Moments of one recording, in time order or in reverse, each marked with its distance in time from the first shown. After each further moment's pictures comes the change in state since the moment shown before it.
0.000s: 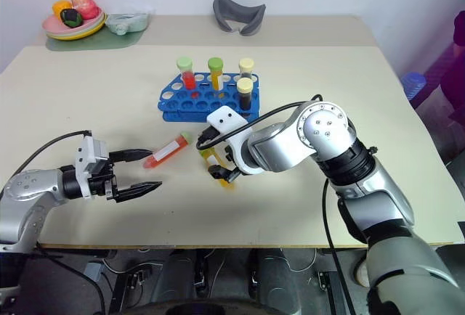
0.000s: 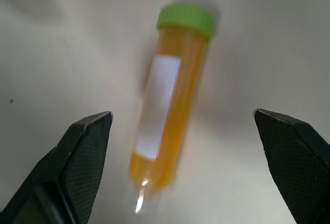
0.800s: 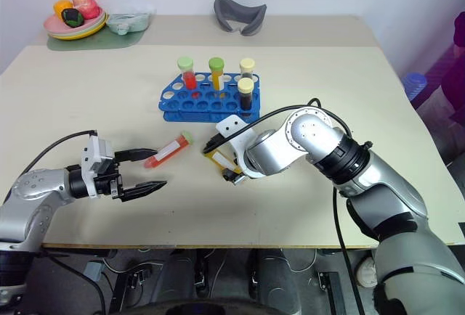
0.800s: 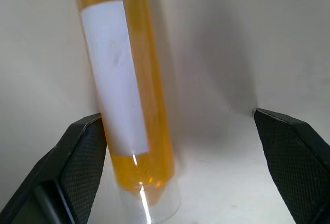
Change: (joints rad) left arm -0.021 -0.035 -0.015 0.000 0.000 0.000 0.018; right arm -0.017 -0.050 0.156 0.083 0.039 -0.095 -0.196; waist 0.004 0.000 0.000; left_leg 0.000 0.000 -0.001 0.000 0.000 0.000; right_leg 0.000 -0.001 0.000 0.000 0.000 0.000
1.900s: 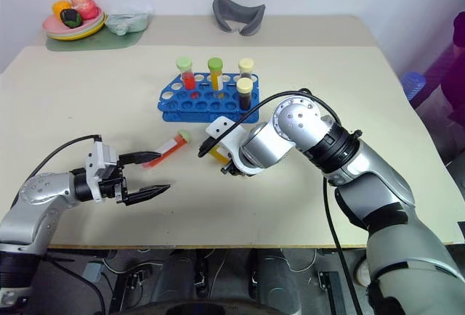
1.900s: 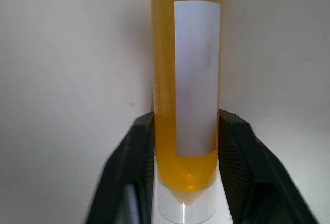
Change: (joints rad) left arm 0.023 -0.019 -0.026 0.040 0.021 -0.107 -0.026; right arm -0.080 0.077 -0.030 0.087 -0.218 0.190 0.272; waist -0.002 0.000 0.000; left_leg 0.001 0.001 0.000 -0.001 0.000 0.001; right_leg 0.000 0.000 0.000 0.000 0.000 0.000
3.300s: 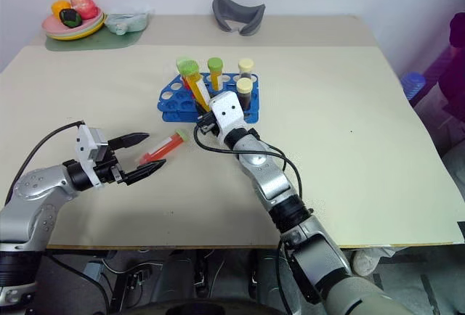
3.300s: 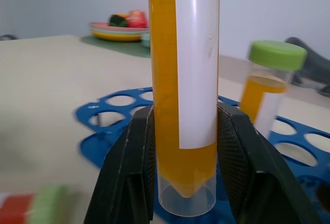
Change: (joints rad) left arm -0.029 -0.051 0.085 -0.075 -0.023 0.113 0.209; right arm 0.487 0.508 -0.337 0.336 -1.643 -1.618 0.914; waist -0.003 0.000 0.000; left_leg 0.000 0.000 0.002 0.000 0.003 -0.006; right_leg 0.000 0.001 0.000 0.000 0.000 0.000
